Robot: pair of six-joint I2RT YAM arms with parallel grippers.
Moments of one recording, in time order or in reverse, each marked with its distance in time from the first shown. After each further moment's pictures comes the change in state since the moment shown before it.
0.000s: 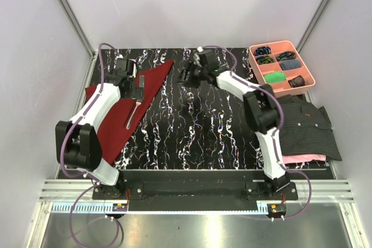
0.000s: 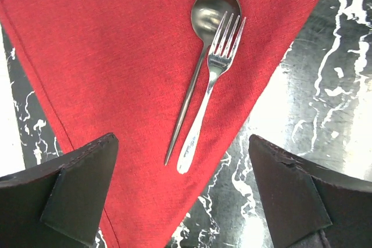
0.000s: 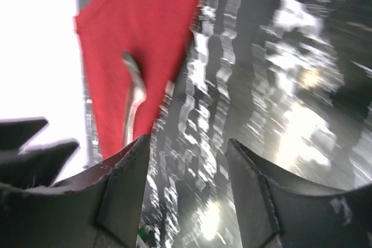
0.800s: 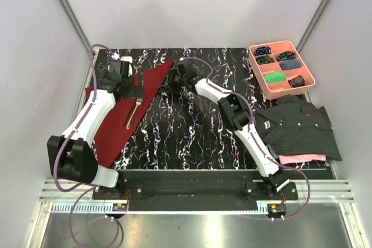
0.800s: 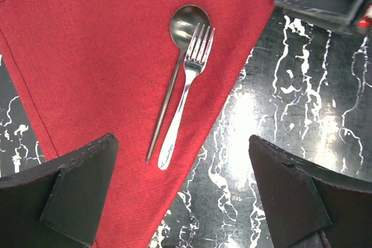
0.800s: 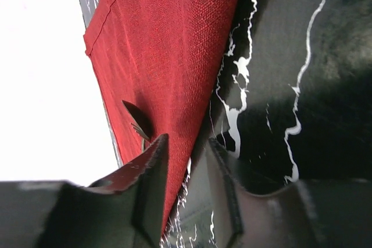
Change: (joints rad) left arm 0.000 -0.159 -0.063 0.042 0.081 -0.048; right arm 0.126 0.538 0.567 0.034 -0.029 0.284
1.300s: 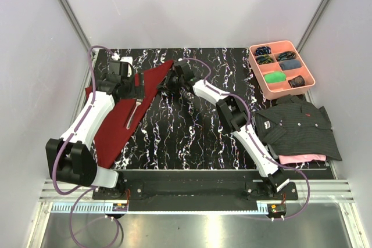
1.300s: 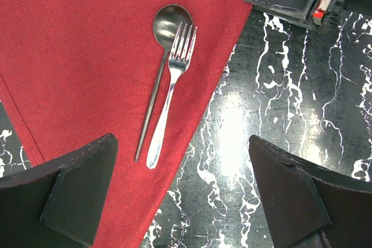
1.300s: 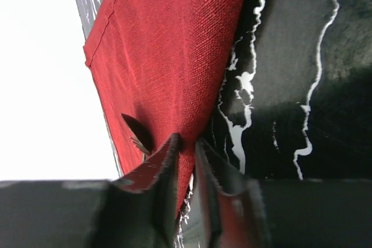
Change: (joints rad) left arm 0.000 -0.028 -0.015 0.008 0.056 -0.008; right arm 0.019 0.052 0.074 -0.006 0.050 0.035
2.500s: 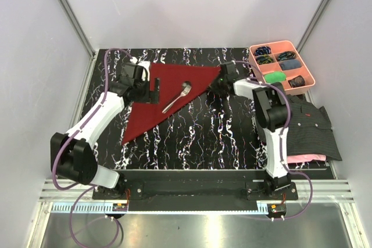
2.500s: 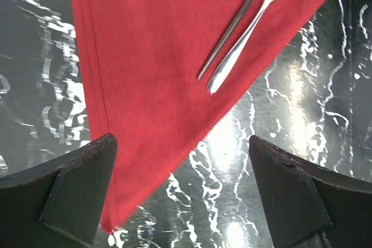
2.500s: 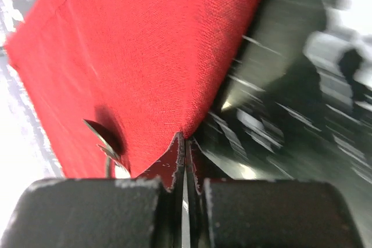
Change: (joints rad) left arm -0.137 0.031 -0.012 0.016 0.095 -0.021; right arm -0.290 -0.567 -0.888 0.121 0.253 -0.118
